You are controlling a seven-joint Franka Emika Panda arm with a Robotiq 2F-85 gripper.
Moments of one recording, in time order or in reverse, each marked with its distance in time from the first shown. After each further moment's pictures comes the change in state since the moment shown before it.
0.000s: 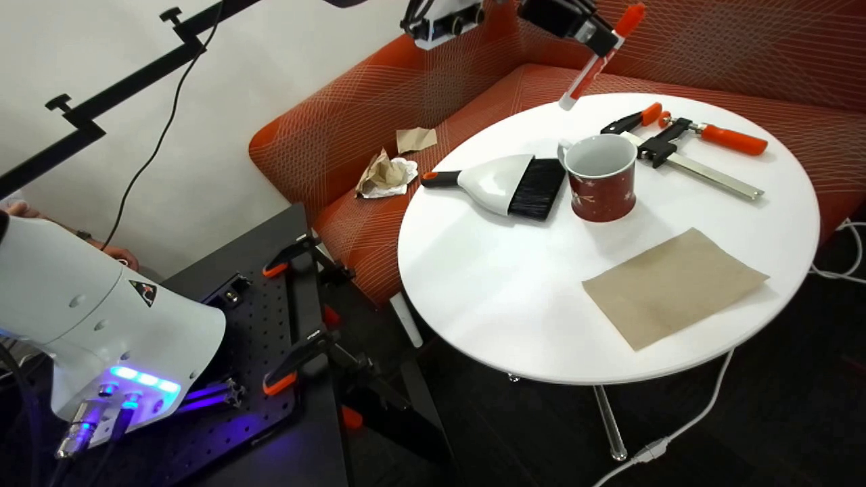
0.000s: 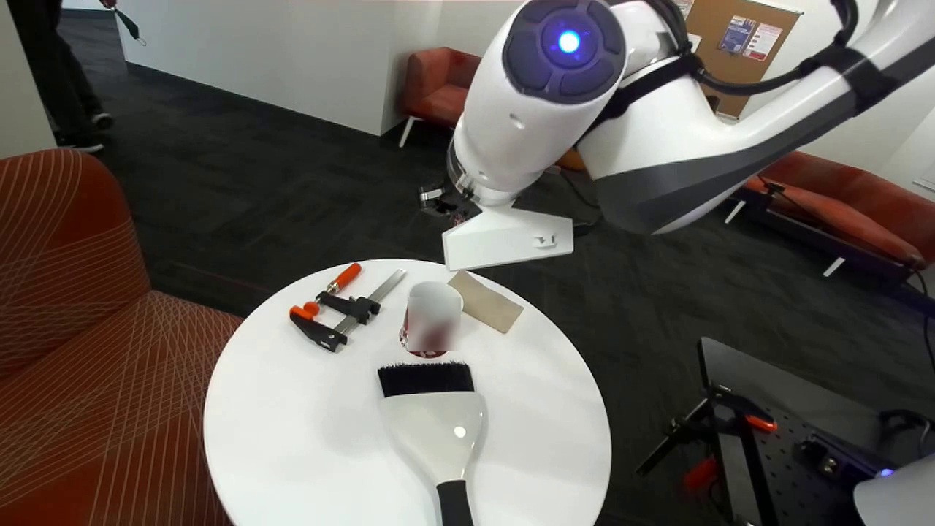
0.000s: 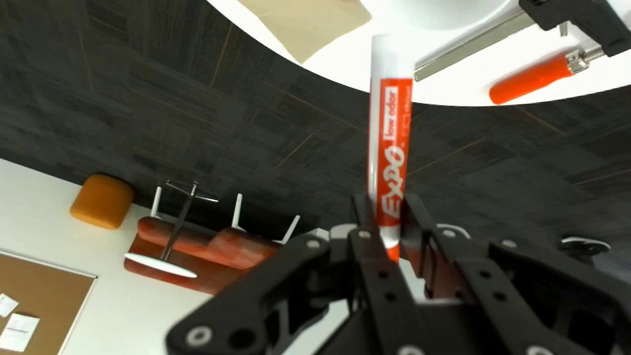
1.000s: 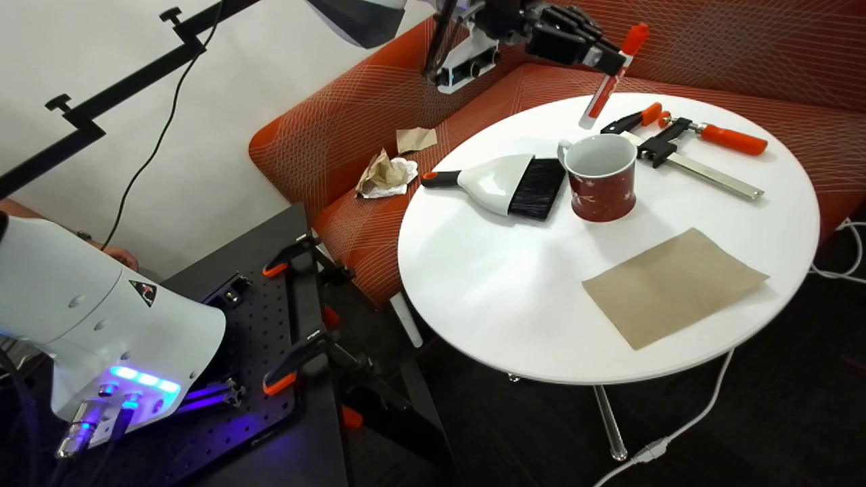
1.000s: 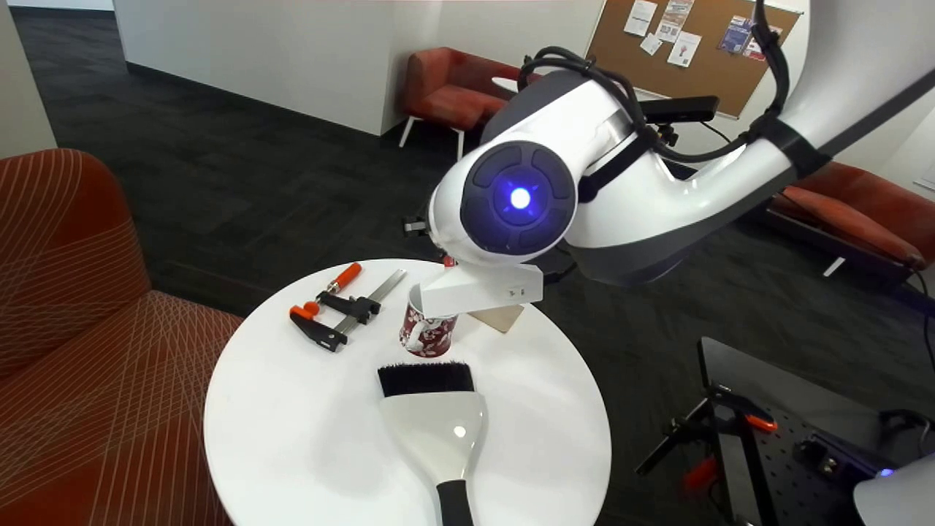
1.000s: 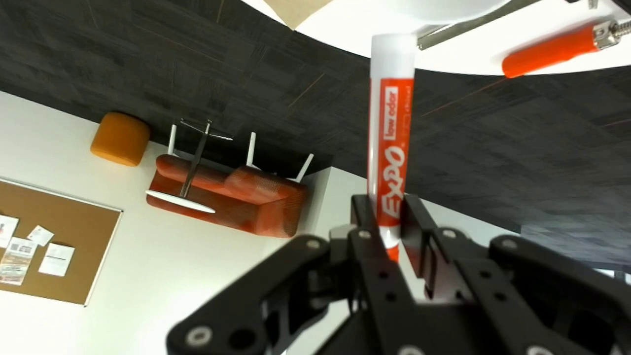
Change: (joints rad) arm -0.009 0.127 0.077 0.057 -0.246 -0.153 0.263
